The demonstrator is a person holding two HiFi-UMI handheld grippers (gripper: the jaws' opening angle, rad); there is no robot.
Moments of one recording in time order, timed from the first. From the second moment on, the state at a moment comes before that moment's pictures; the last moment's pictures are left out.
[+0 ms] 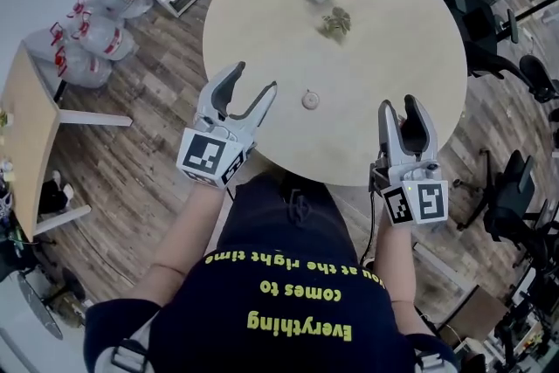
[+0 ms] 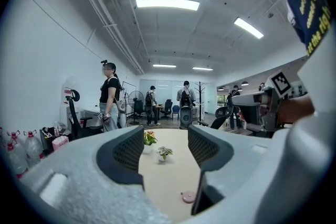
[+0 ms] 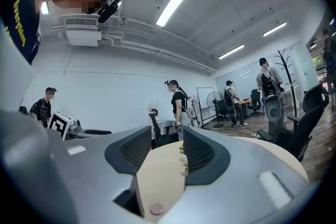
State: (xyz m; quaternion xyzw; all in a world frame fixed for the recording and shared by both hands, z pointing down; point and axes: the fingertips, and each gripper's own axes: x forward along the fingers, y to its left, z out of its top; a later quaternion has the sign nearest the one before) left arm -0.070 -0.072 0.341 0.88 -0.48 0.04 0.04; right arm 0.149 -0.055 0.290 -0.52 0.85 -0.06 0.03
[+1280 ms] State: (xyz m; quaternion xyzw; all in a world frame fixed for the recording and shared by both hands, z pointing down) left arm -0.045 -0.117 0.416 0.91 -0.39 0.07 0.09; right arm 0.088 -0.090 0.484 -0.48 0.84 -0.18 -0.15
